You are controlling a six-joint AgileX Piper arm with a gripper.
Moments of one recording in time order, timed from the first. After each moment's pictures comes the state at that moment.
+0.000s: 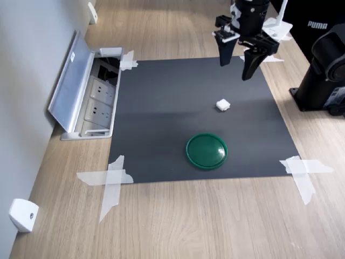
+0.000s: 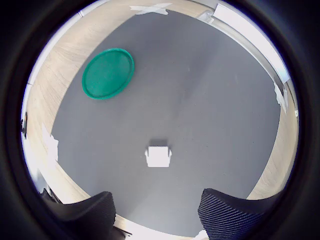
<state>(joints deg) -2.0 72.0 -49.8 1.0 61.7 -32.5</state>
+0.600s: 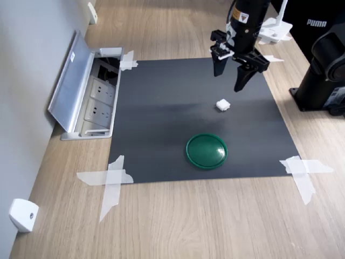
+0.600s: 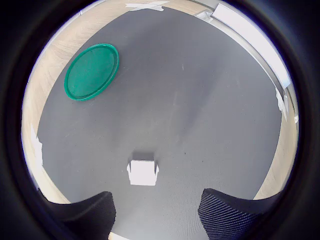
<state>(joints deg) -2.0 73.3 -41.4 0.8 46.7 -35.1</state>
